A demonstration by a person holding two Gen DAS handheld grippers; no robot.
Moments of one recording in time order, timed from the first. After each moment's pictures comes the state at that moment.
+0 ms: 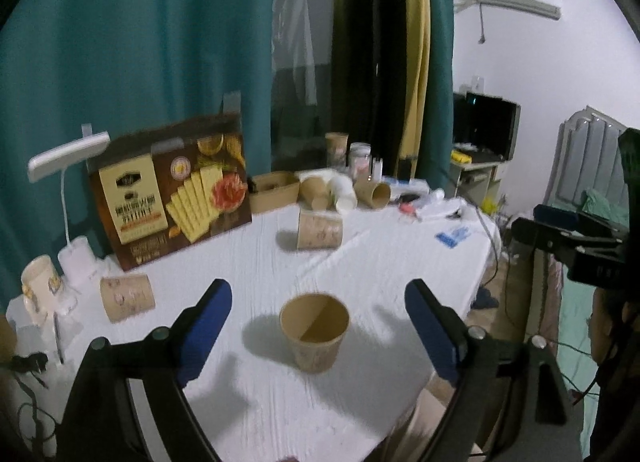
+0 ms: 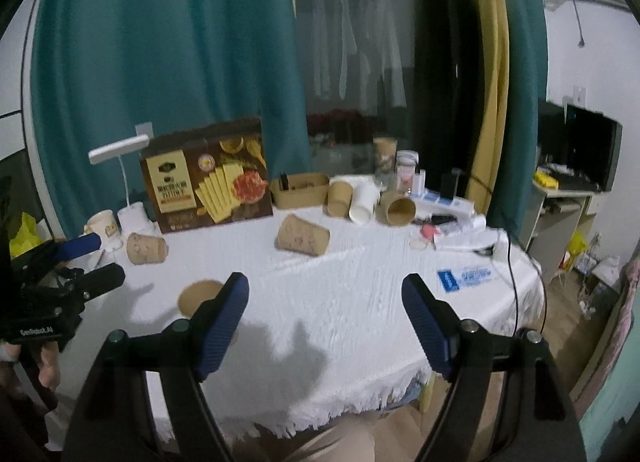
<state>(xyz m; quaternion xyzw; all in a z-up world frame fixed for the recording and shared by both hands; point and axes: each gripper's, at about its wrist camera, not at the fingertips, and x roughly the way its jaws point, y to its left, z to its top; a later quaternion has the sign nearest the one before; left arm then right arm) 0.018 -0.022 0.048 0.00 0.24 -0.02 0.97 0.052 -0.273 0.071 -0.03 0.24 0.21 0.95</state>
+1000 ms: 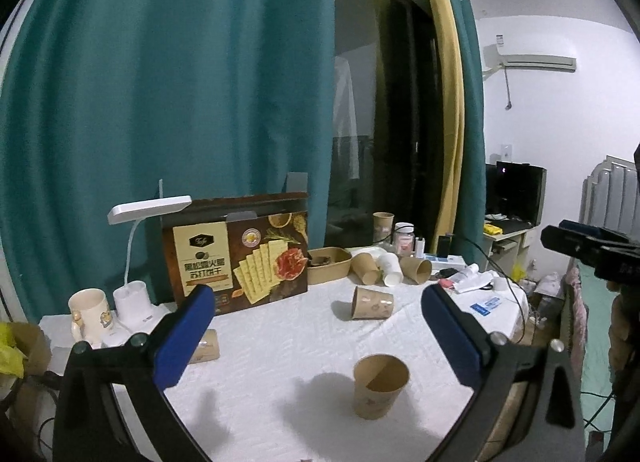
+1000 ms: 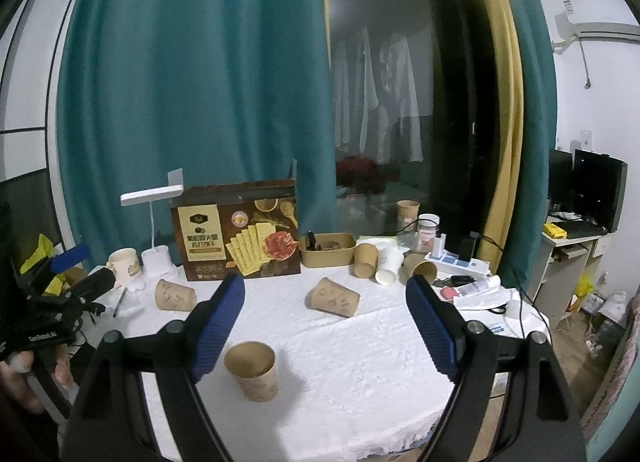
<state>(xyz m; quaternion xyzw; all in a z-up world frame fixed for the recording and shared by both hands) -0.038 0.042 0.085 -0.02 0.11 0.05 0.99 0.023 -0.227 0.125 -0.03 0.15 0.23 0.96</state>
